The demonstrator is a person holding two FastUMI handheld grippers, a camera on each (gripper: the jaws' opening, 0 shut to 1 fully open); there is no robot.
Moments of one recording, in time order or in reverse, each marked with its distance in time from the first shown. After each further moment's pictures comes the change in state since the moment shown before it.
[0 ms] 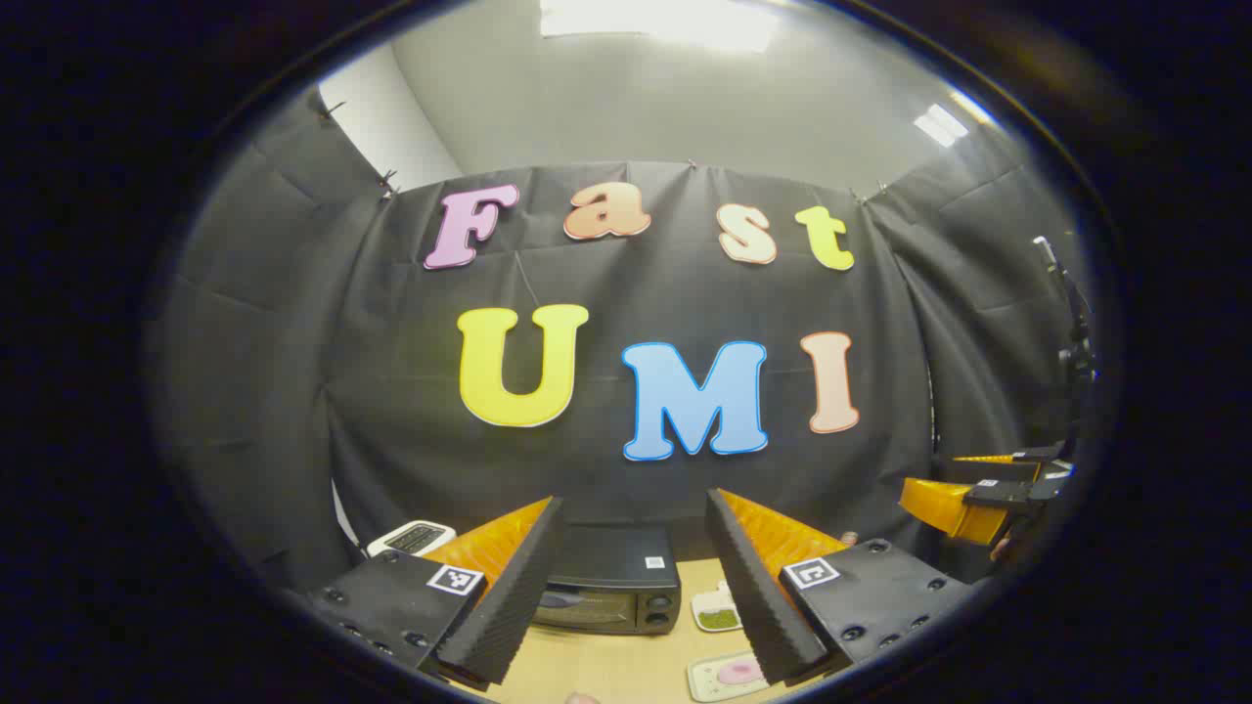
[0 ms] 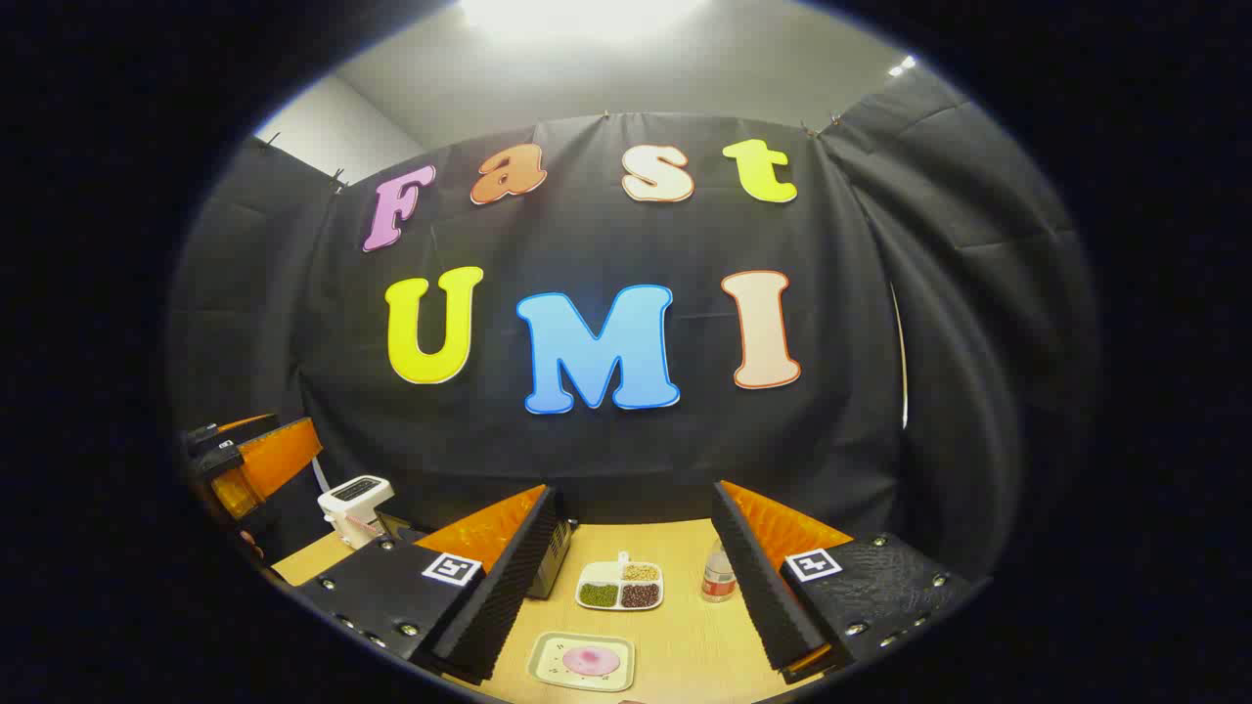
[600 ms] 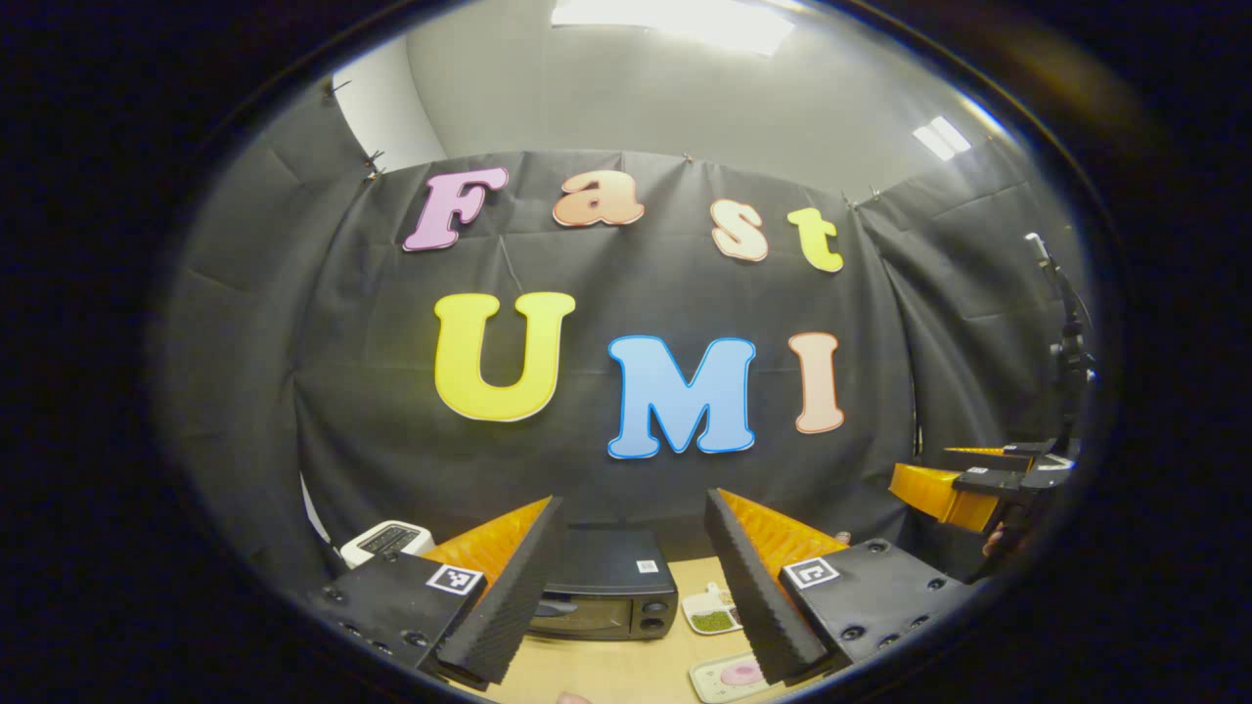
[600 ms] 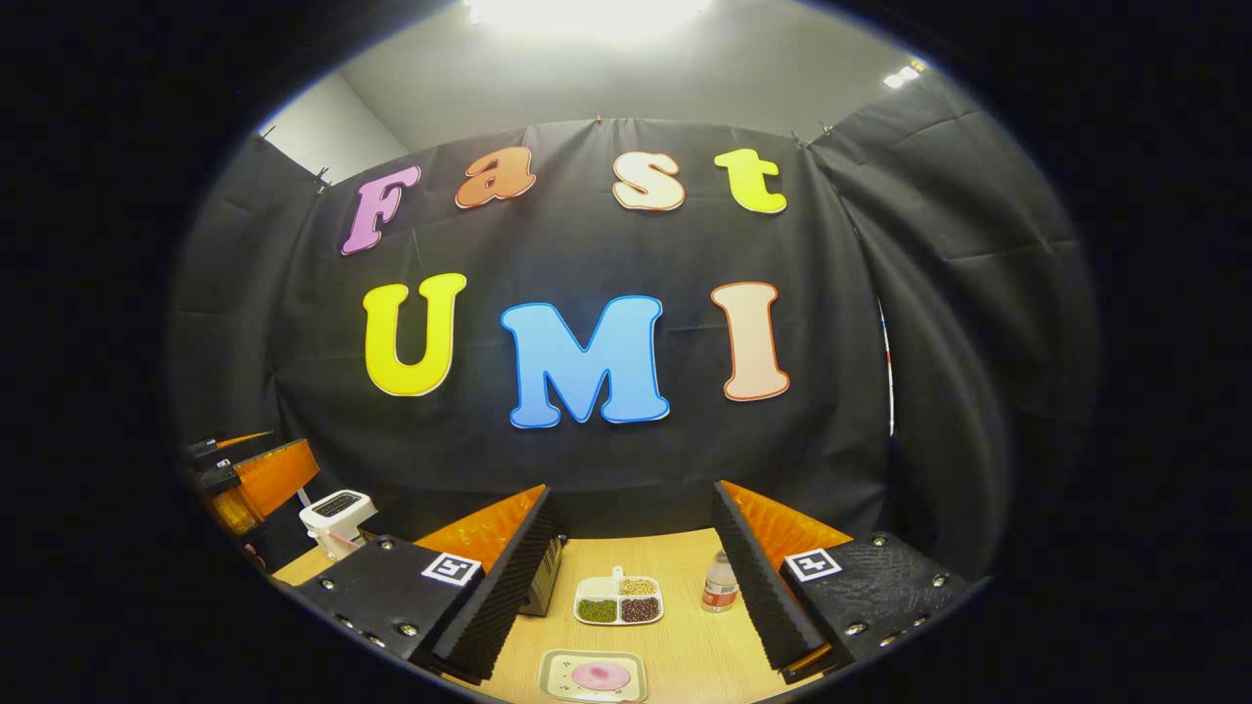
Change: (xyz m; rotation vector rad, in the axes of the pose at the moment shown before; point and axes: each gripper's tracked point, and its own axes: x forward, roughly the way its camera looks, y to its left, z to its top) left arm 0.031 0.029 -0.010 -0.023 0.009 -0.064; right arm 0.017 0.021 0.012 -0.002 -0.037 -0.067
